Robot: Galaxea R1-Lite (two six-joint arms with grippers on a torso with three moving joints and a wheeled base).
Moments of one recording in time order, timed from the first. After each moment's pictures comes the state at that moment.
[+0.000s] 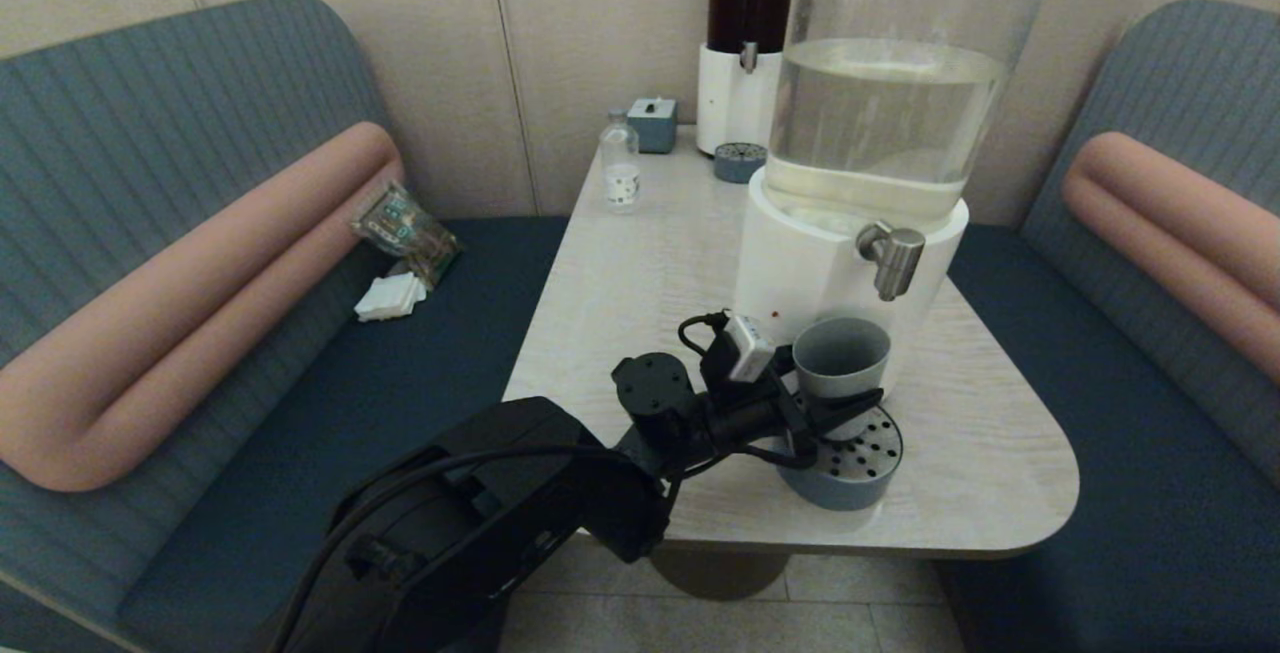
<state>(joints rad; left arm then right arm) -0.69 2.67 -1.59 -1.52 -0.62 -0.08 0.00 0.00 0.00 -0.01 -0.02 0.02</state>
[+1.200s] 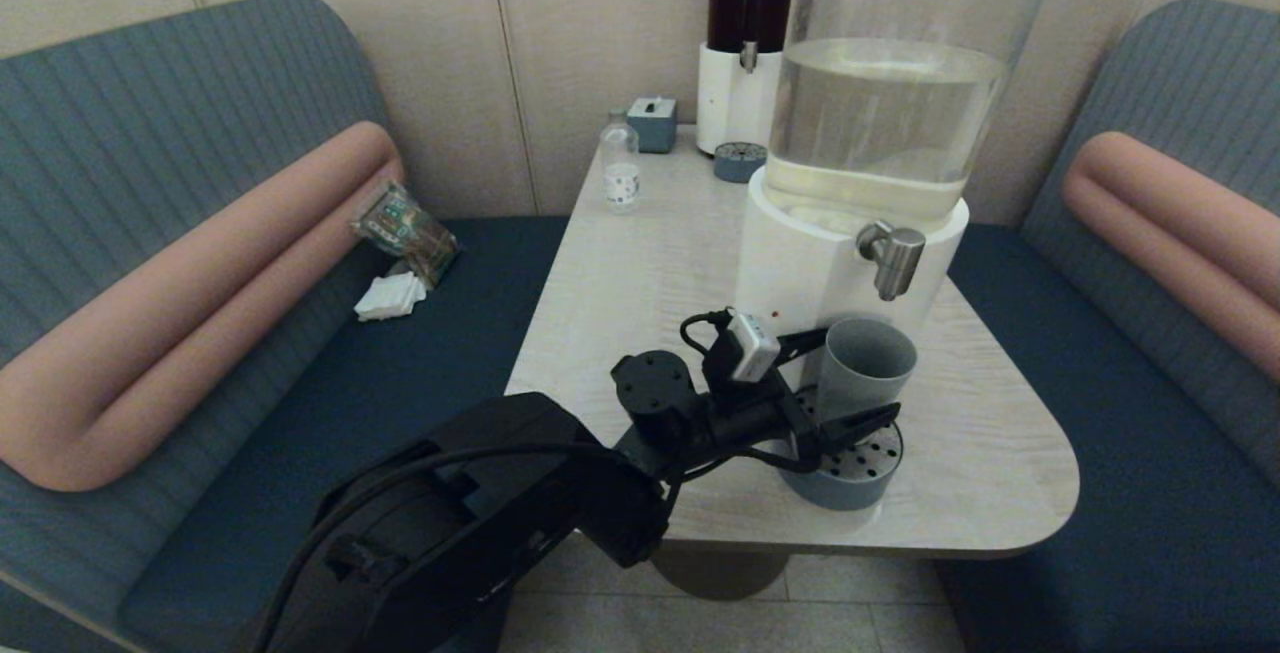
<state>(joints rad) -0.71 2.62 -1.51 -1.52 -0.61 -0.08 0.00 0.00 0.00 -0.01 -0.02 0.02</state>
